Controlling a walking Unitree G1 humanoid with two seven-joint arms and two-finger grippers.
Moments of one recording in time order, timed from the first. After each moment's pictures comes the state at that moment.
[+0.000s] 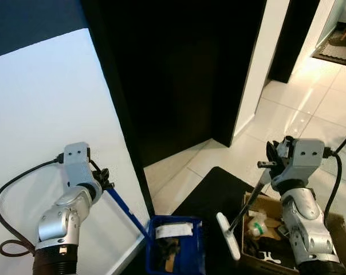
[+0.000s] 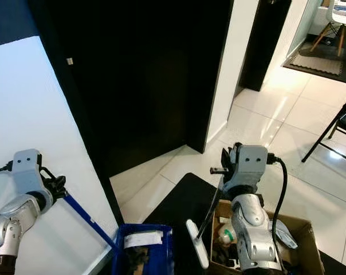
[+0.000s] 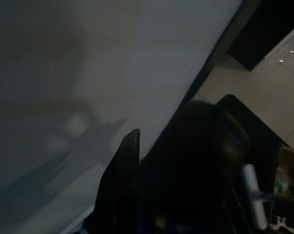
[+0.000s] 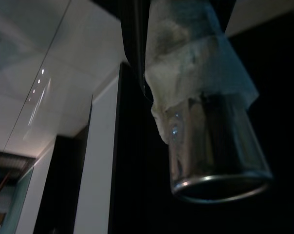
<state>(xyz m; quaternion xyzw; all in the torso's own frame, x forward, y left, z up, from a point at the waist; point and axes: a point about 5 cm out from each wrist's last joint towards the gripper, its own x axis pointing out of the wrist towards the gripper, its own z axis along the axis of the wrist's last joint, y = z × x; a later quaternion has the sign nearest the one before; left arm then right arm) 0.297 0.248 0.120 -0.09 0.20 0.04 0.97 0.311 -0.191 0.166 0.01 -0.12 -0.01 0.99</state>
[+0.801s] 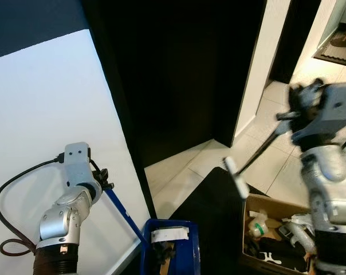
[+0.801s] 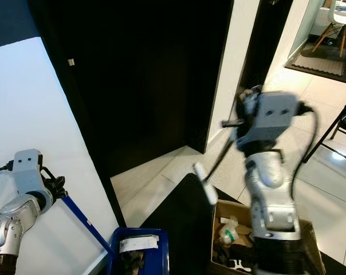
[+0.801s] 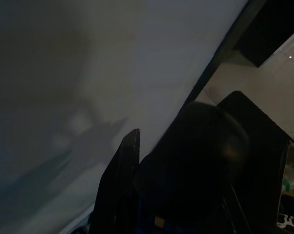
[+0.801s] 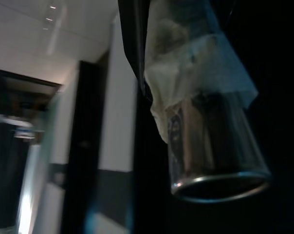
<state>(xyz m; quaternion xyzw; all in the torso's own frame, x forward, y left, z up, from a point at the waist) 0.298 0.248 0.115 -0.09 0.21 0.05 0.97 0.308 -0.221 0.270 -0.02 -0.26 -0.07 0.96</state>
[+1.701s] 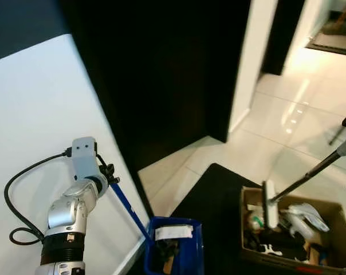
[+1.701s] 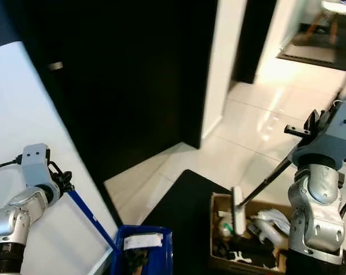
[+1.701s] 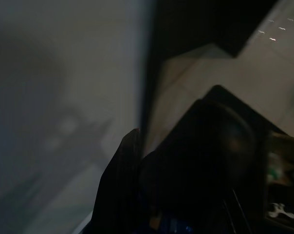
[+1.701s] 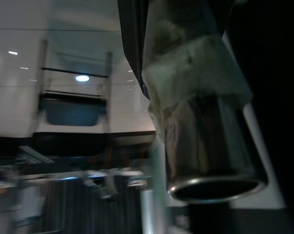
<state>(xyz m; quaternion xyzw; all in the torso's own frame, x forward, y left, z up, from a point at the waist) 0.319 0.227 0.125 -0.09 0.20 0.01 0.98 0.278 -0.287 0.253 0.01 -0.19 -0.25 0.95</state>
